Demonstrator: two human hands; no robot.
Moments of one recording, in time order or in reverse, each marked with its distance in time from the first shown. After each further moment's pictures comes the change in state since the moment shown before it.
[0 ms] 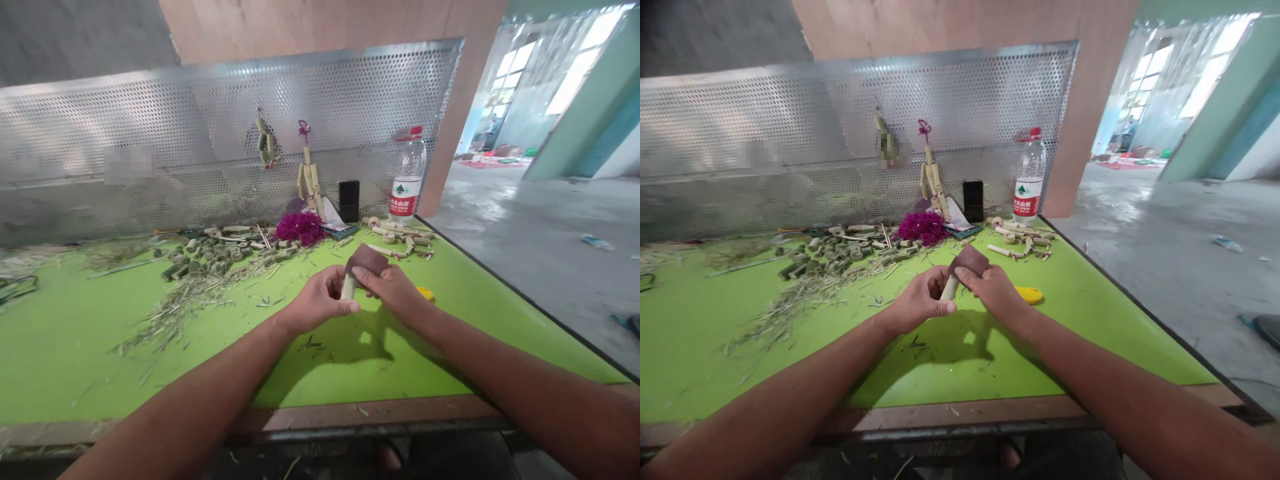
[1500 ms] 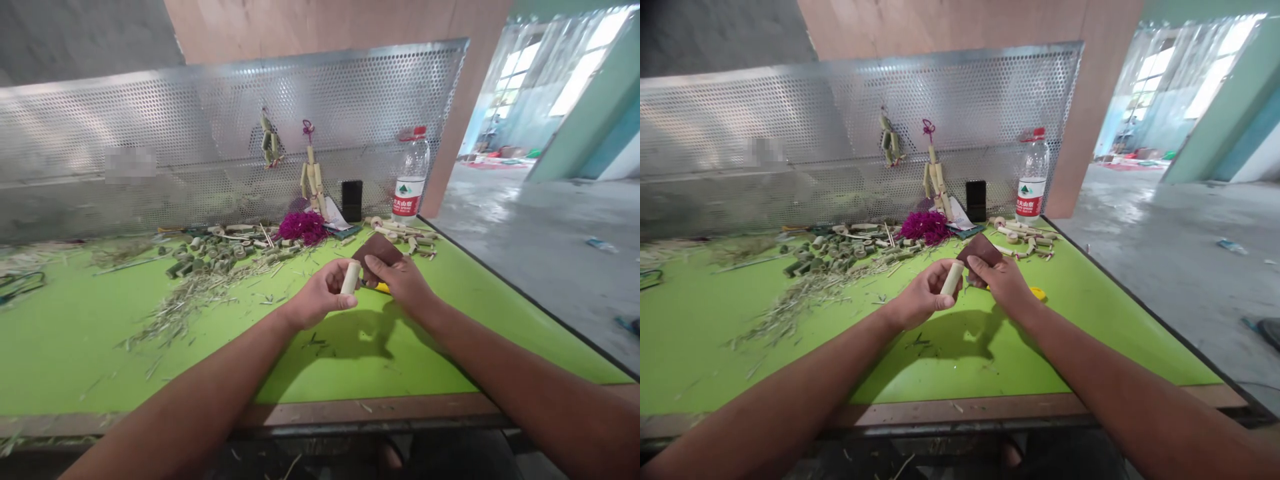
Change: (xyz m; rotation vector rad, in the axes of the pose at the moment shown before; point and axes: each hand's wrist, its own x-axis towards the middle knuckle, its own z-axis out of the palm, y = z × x) left_hand 0.006 -0.012 -0.003 -0.231 -0.053 0.113; right_hand 0.015 0.011 -0.009 0.245 0.091 -0.183
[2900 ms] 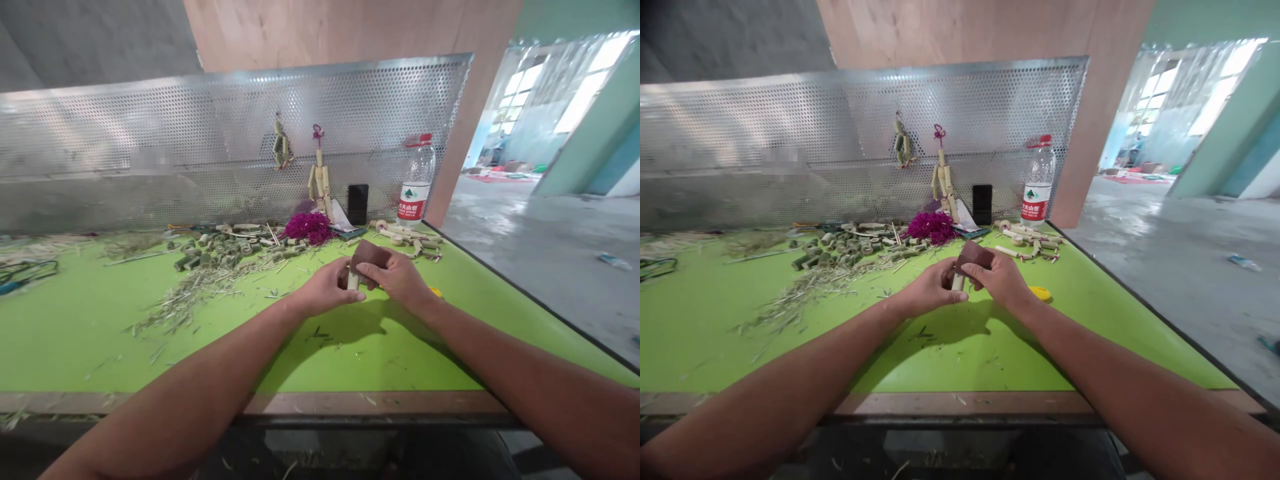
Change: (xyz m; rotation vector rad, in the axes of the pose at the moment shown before) left_hand 0.004 0.008 -0.002 0.481 0.009 -0.090; right_hand 0.002 -0.002 0.012 -0.101 -0.056 -0.003
